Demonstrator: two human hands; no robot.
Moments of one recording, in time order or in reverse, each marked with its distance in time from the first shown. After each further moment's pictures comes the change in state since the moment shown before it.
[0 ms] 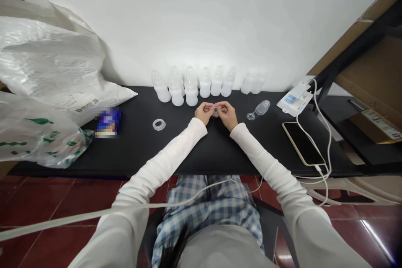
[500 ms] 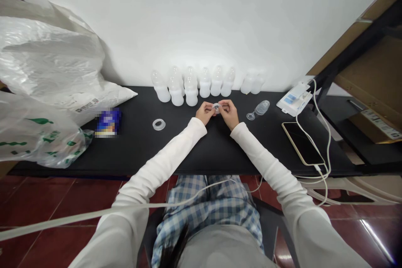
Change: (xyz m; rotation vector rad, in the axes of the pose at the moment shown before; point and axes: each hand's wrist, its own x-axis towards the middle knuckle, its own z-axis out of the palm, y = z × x) left_hand -0.001 0.007 0.003 -0.122 -0.117 -0.135; right_hand 0.000 -0.005 -0.004 0.003 0.076 -0.021
